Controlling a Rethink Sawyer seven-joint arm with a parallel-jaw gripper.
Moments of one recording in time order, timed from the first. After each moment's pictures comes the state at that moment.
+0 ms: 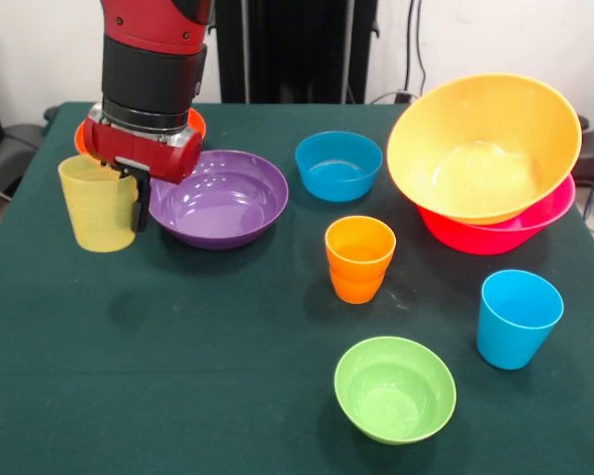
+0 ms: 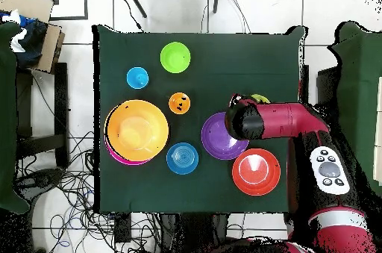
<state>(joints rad) -0.56 -0.58 0.19 1.51 -0.63 0.41 2.13</state>
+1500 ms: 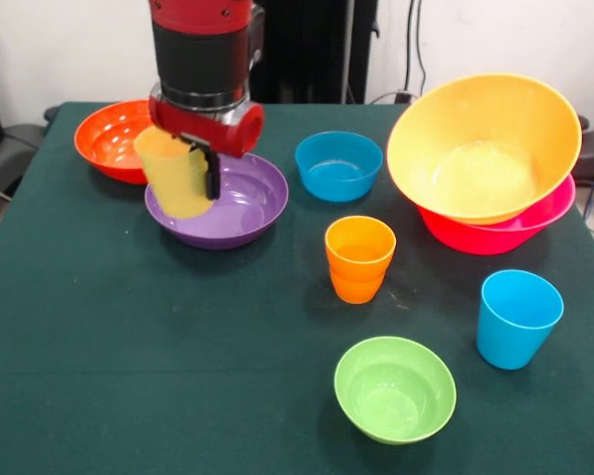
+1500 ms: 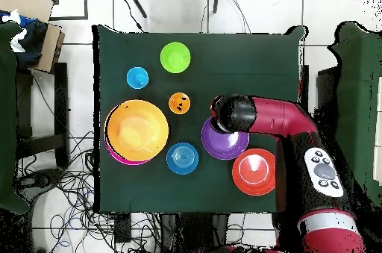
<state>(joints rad) -0.51 -0.62 0.18 1.58 -0.32 0.61 2.13</state>
